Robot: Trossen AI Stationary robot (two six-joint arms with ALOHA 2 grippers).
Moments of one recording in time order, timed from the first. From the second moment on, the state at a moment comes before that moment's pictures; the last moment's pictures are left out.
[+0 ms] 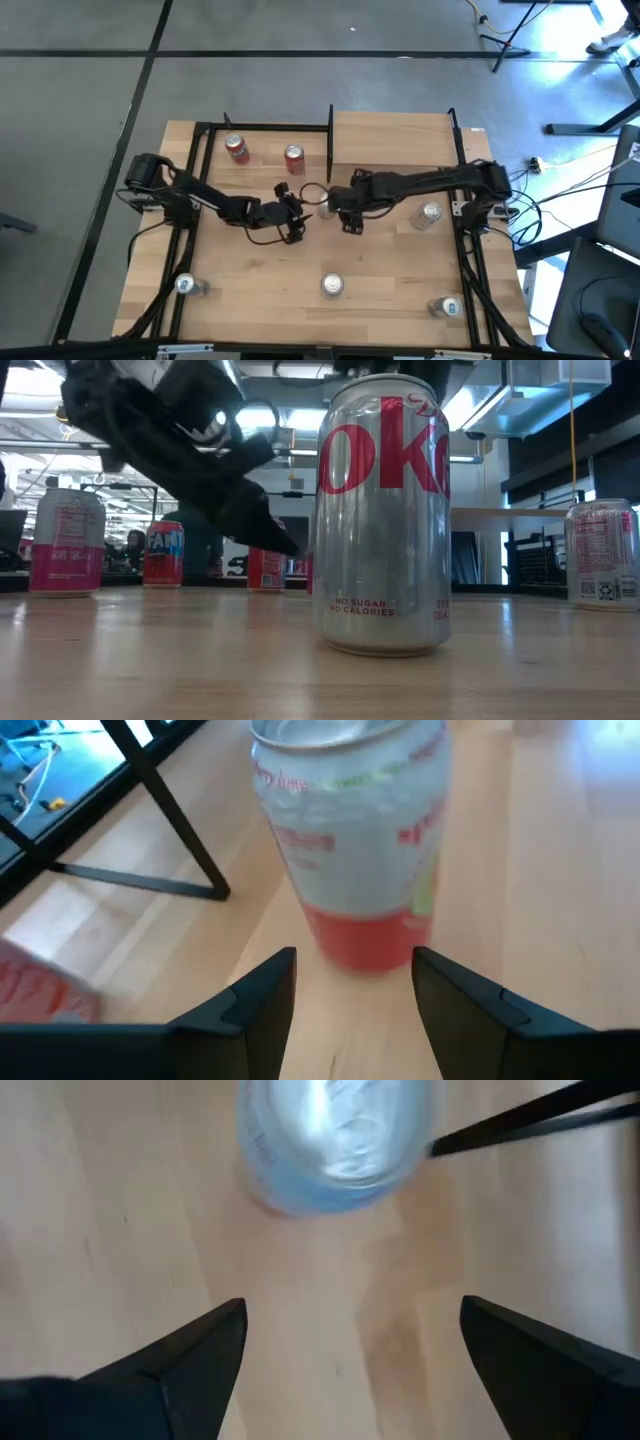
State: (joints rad) left arm -0.10 1.65 0.60 0.45 -0.50 -0.09; right arm 0.06 1.81 1.51 -1.02 0.29 0.19
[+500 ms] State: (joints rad) left arm -0.19 1.35 0.59 0.11 -0.51 -0.10; right arm 0.02 1.63 1.46 -0.59 0.29 0.05
